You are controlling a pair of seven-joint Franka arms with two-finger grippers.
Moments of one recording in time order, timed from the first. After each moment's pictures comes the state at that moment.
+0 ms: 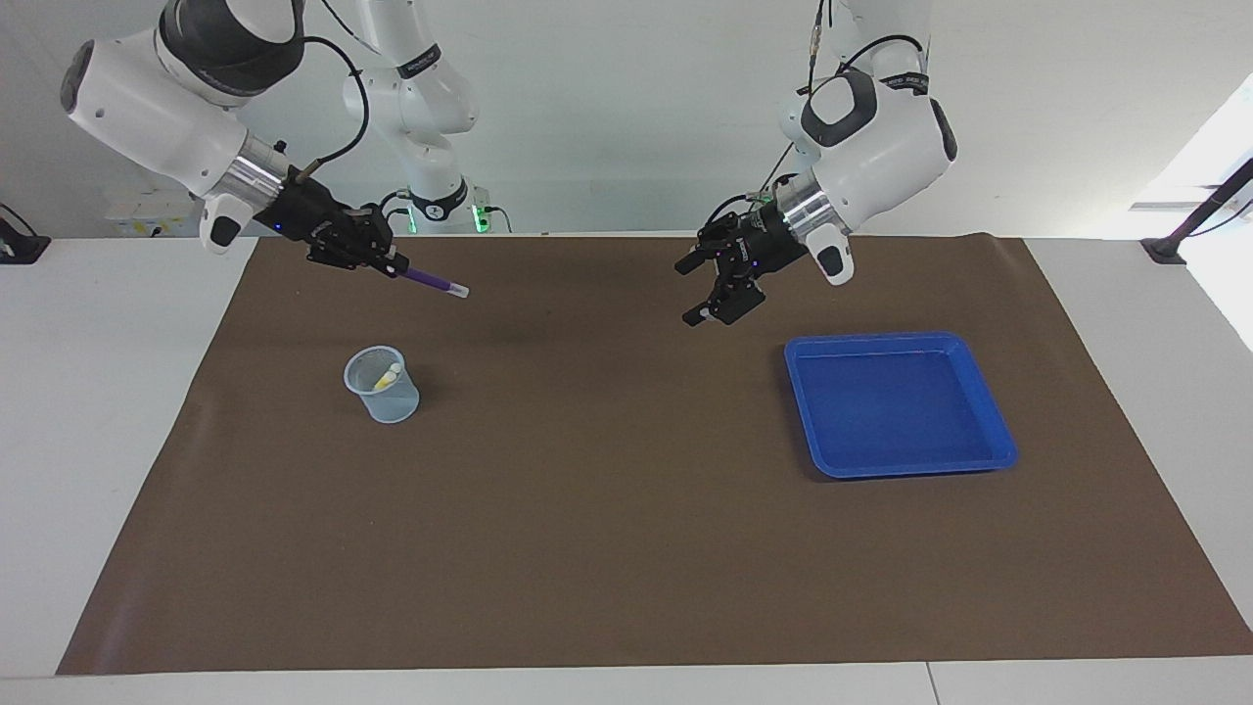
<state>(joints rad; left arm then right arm) 0.26 -0.02 -0.71 -1.93 -0.91 2.15 -1.50 -0.17 -0.14 0.01 -1.97 0.57 1.64 -0.21</state>
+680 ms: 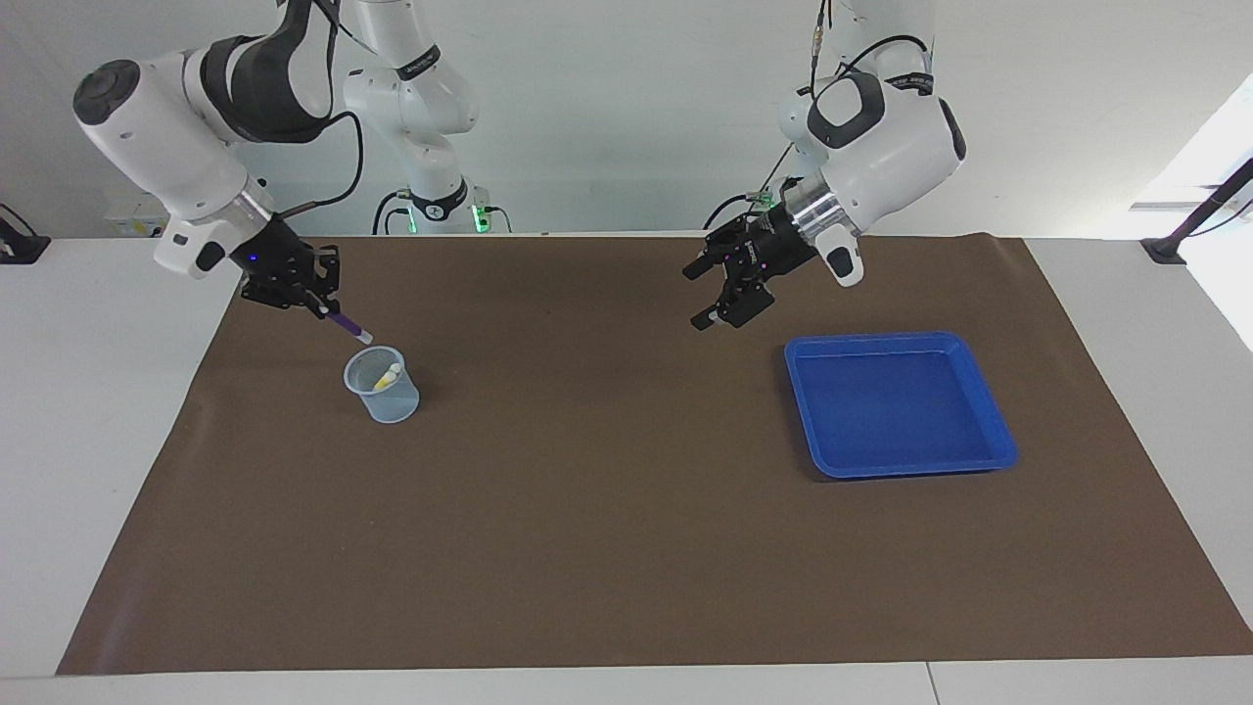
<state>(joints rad) 0.27 -0.02 -0.70 -1.93 -0.88 2.16 -1.40 -0.18 -0.06 0.03 -1.97 0.19 1.79 -0.48</state>
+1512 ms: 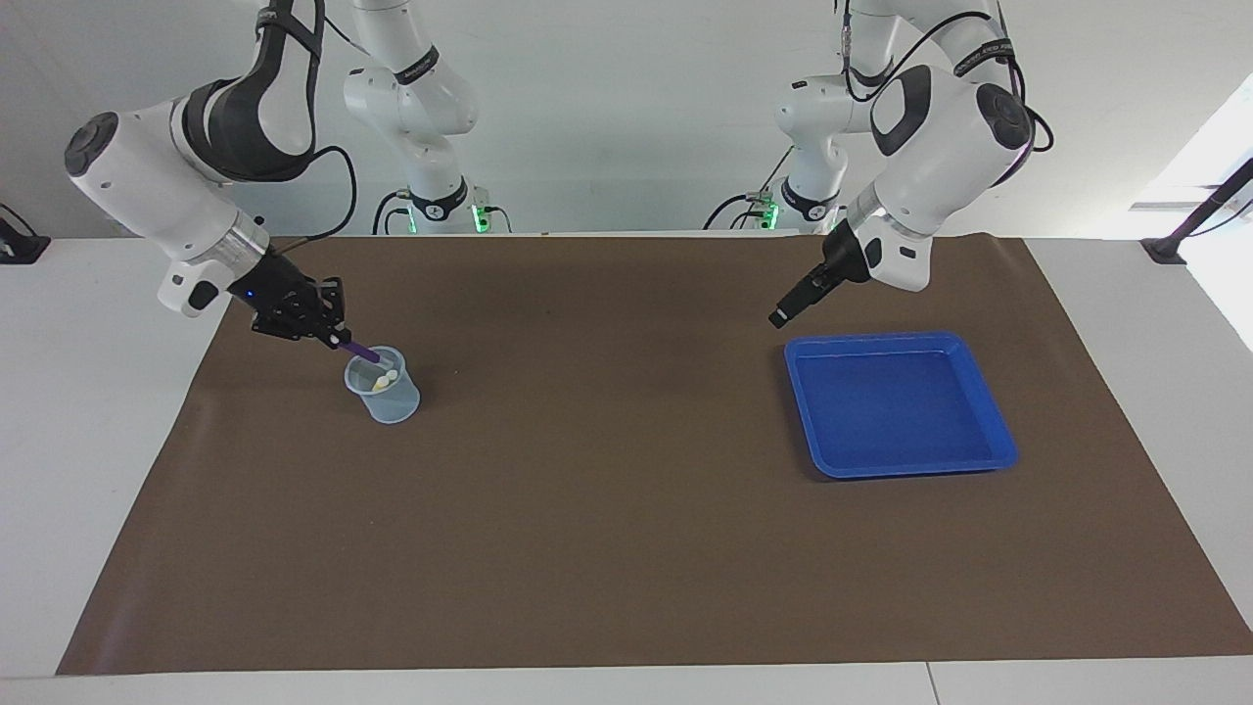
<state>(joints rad) 0.02 -0.02 -0.28 -1.86 -0.33 1.82 -0.67 -0.21 -0.01 0.03 -1.97 0.33 1.88 -0.49</state>
